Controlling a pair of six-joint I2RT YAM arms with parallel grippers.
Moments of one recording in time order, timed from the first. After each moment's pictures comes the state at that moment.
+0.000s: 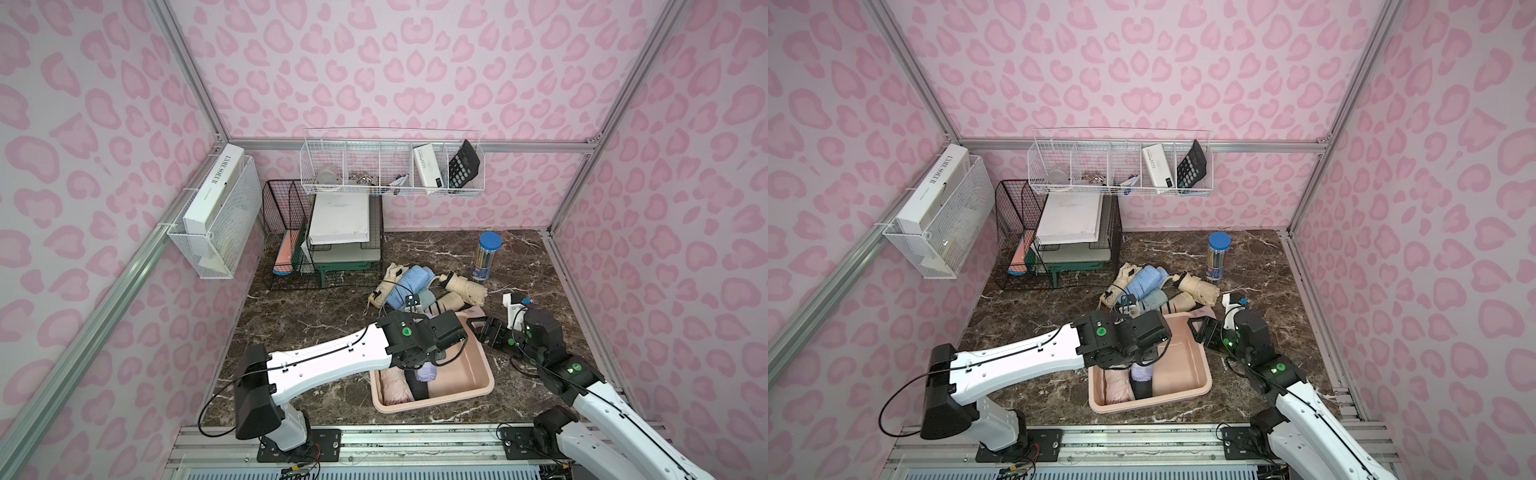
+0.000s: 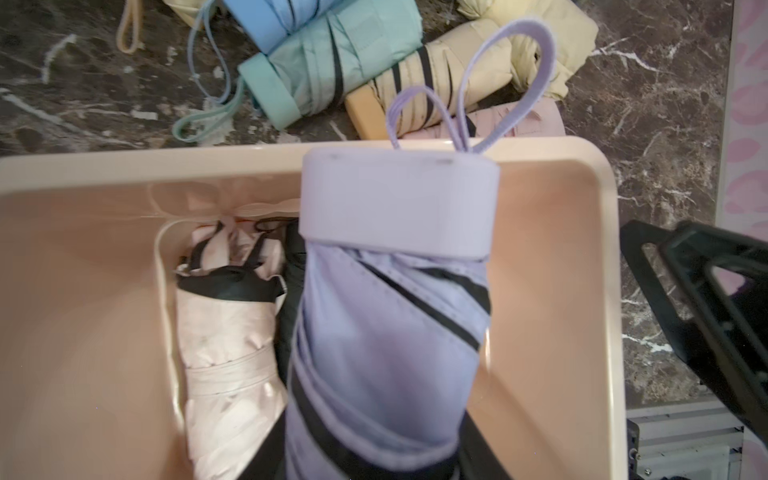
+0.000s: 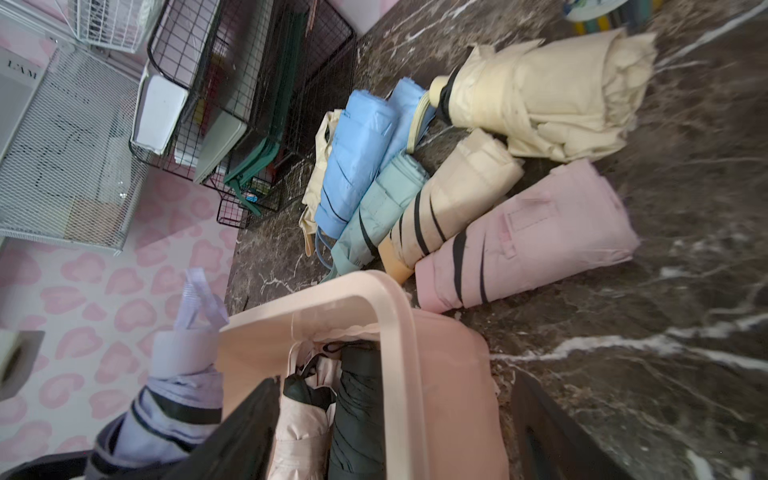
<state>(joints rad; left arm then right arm) -1.20 1.62 1.47 -1.03 -0.32 -1.27 0.46 0.68 0.49 -0.29 -0.21 0.78</state>
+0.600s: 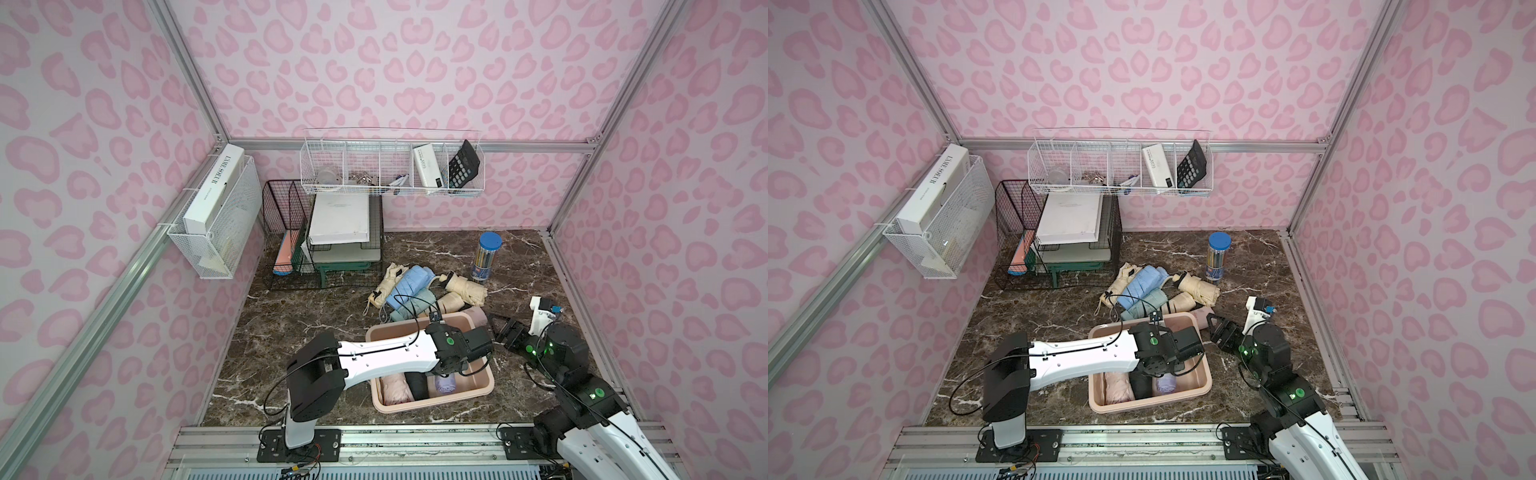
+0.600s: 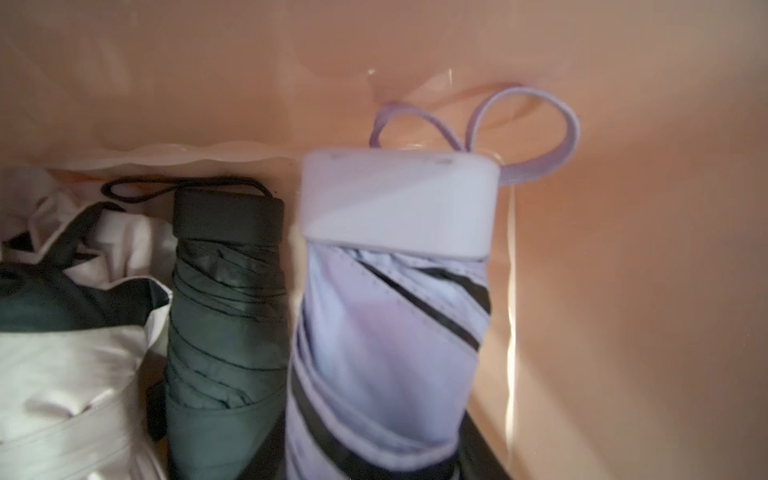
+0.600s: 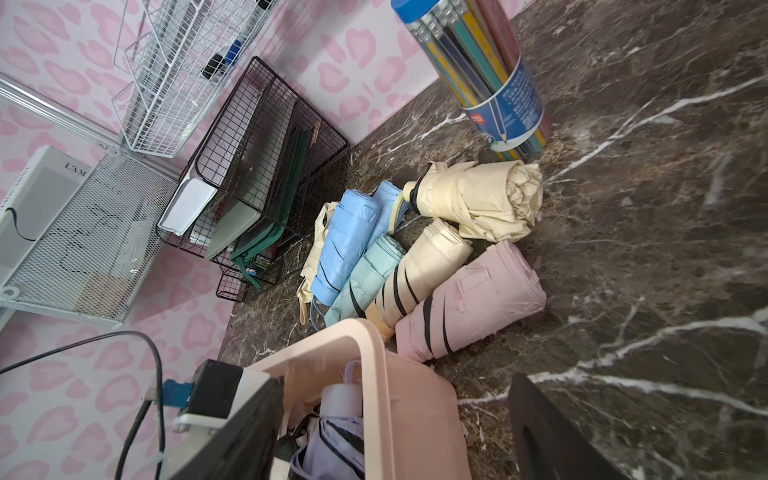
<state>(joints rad) -1.24 1.90 1.52 -0.94 -0.31 -1.36 0.43 0.49 0.48 -0.35 -0.06 0.77</state>
